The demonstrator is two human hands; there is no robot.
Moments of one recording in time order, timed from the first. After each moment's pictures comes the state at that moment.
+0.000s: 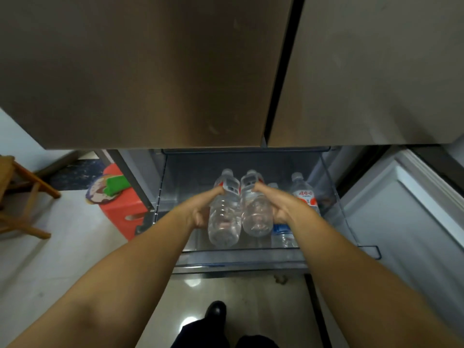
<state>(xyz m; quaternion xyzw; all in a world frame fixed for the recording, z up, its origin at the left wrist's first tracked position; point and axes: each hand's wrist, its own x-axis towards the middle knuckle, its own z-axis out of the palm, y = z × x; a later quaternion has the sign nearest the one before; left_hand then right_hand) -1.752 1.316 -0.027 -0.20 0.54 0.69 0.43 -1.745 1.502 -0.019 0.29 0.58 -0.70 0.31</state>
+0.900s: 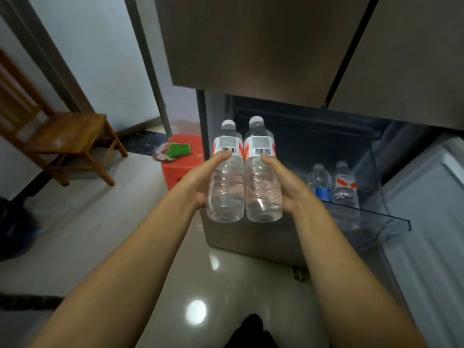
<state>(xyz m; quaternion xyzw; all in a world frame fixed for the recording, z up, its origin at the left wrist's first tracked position) -1.585 1.236 0.060 -0.24 0.52 0.80 0.19 -1.618 1.406 0.040 0.09 0.51 -0.80 0.31</state>
